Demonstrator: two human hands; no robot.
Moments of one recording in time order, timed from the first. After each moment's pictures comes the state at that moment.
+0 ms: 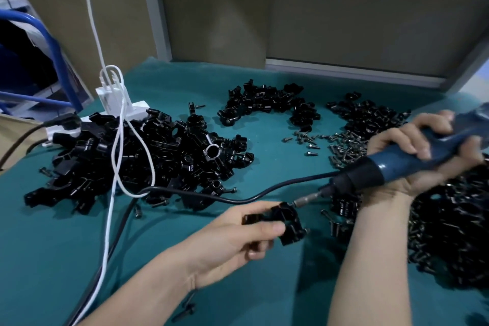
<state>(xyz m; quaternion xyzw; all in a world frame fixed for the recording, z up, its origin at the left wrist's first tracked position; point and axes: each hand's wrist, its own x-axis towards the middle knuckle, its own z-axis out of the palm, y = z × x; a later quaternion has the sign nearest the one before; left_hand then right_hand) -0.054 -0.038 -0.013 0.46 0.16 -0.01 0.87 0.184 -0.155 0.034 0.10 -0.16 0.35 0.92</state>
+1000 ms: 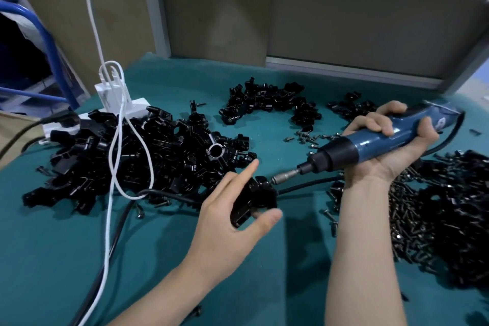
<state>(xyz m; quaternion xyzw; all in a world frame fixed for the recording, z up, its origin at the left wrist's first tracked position) -0.059 -0.038 -0.024 0.78 0.18 0.35 0.49 0.167 -0.106 0.032 0.02 -0.13 0.26 0.96</state>
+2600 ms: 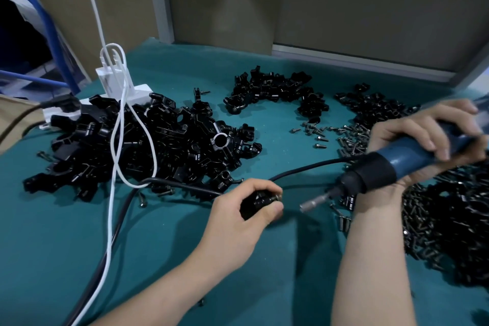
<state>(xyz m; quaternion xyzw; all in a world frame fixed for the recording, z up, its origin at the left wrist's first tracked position) -0.049 -0.043 -0.035 0.67 0.18 0.30 0.66 0.304 -0.161 0.104 0.11 -0.13 0.36 0.92</state>
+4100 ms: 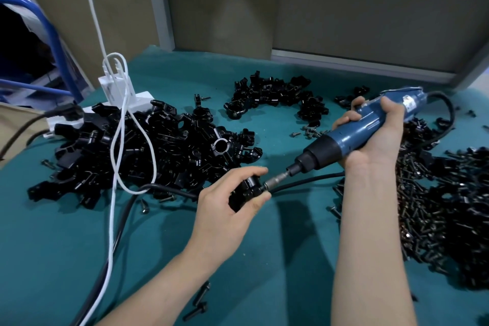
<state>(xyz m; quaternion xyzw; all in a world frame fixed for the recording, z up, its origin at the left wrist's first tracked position) -0.050 -0.022 -0.034 0.76 0.20 0.39 0.47 0.155 -0.089 0.040 -0.27 -0.02 0.26 0.93</state>
